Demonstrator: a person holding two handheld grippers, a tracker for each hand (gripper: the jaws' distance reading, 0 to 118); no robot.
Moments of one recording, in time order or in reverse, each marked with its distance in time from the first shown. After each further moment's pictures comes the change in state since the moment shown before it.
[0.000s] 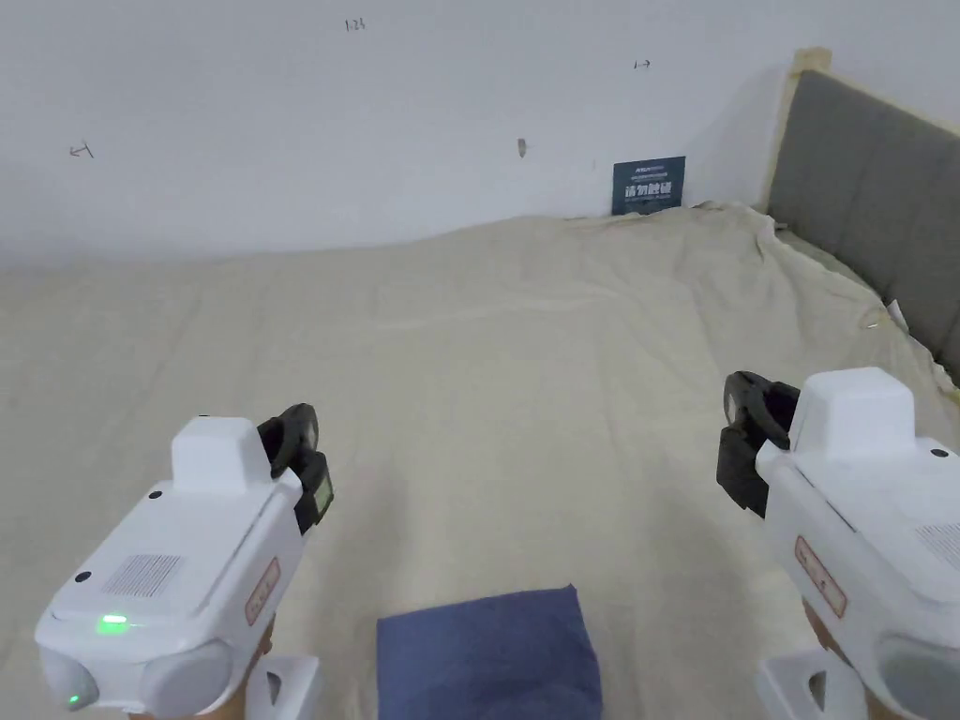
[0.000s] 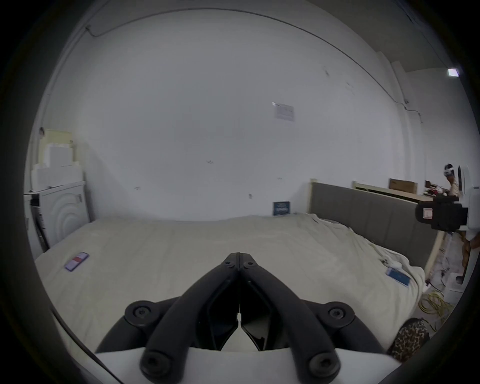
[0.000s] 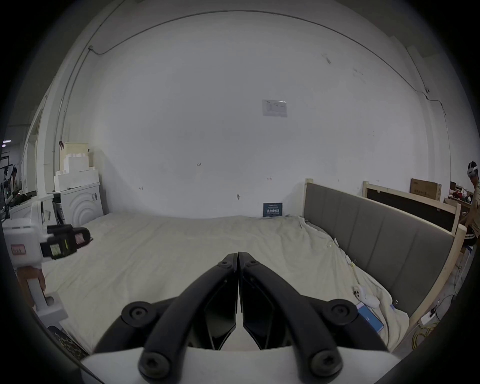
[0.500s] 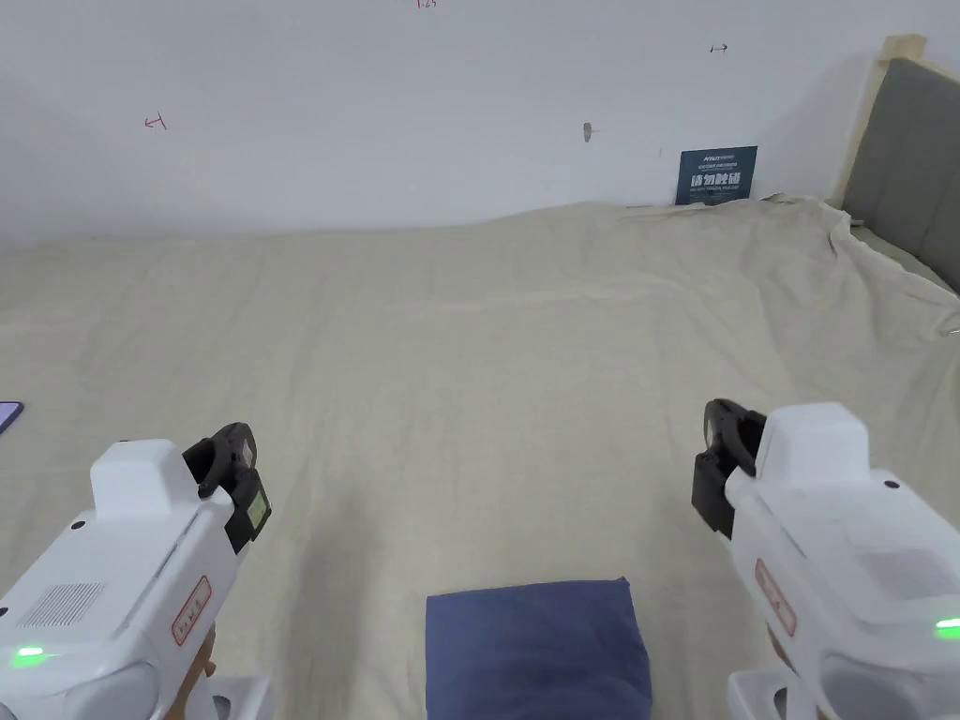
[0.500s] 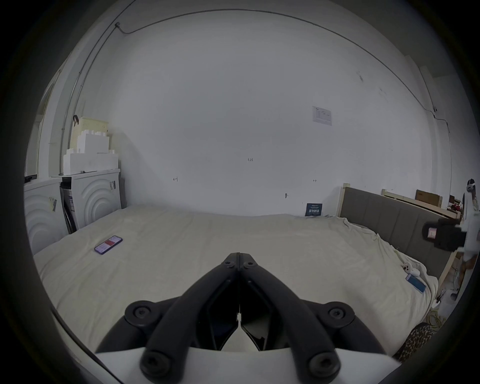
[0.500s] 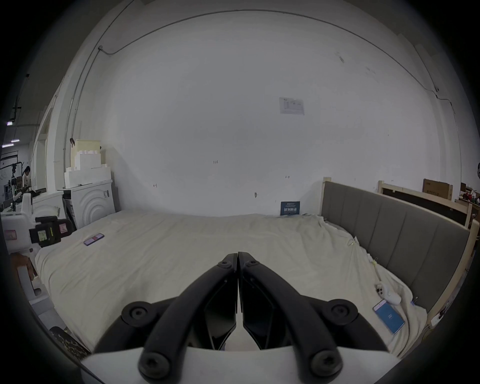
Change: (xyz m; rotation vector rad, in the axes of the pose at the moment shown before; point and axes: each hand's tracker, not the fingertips) left arm -0.065 -0.020 0.031 -0.037 0.135 0.067; right arm -0.043 -0.044 -0.034 -0.042 0.067 0.000
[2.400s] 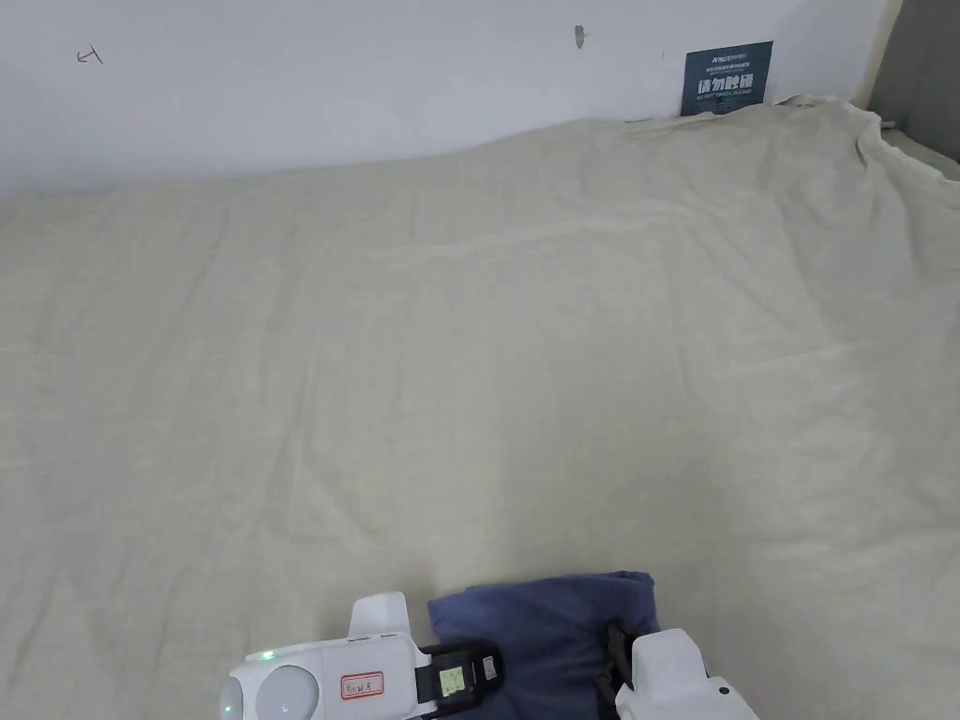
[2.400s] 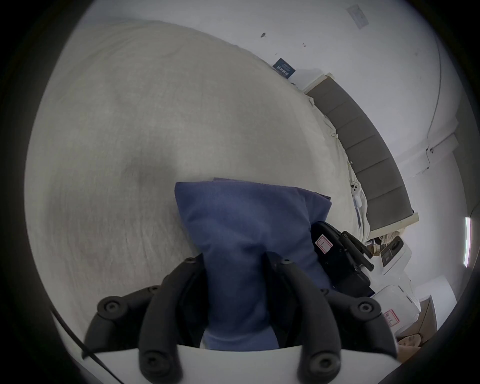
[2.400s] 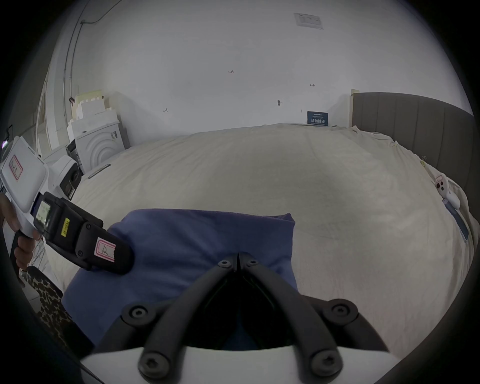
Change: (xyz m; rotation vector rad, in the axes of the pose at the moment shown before) left arm 0.047 -0.192 -0.127 -0.966 -0.455 0.366; right arm -0.050 -0.226 -0.074 -0.370 0.126 -0.043
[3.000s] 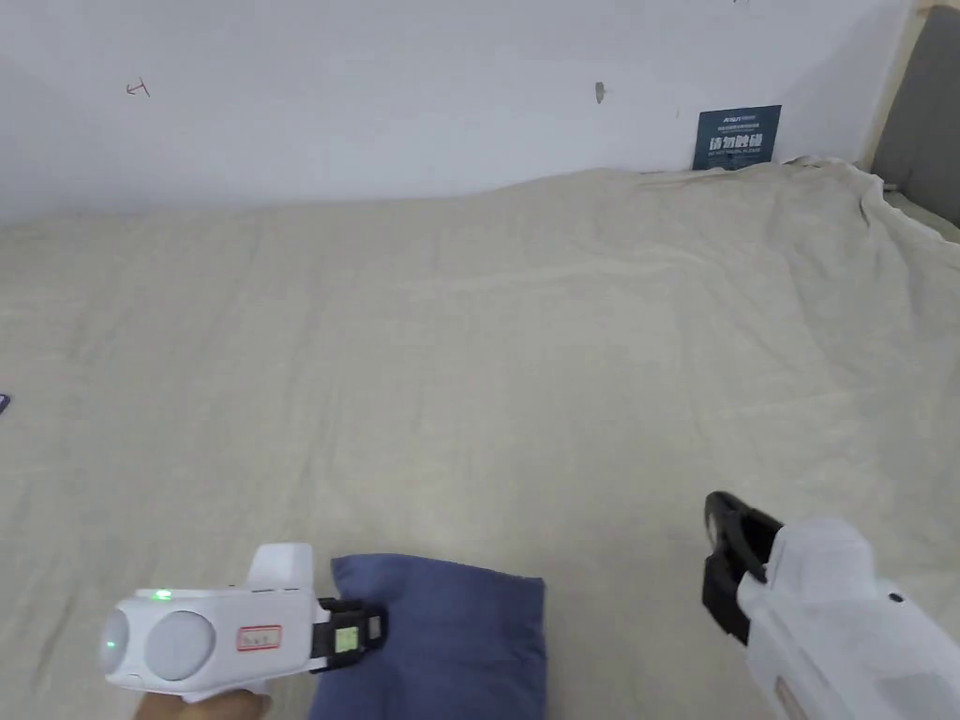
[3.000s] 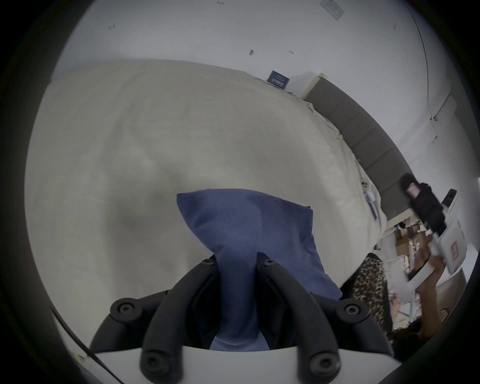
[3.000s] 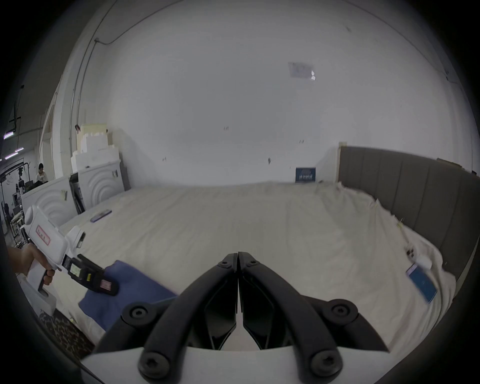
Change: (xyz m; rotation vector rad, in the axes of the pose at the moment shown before) left arm -0.032 0.049 0.113 0.104 0.209 -0.193; right arm 0.037 0.134 0.104 0.310 -0.067 0.027
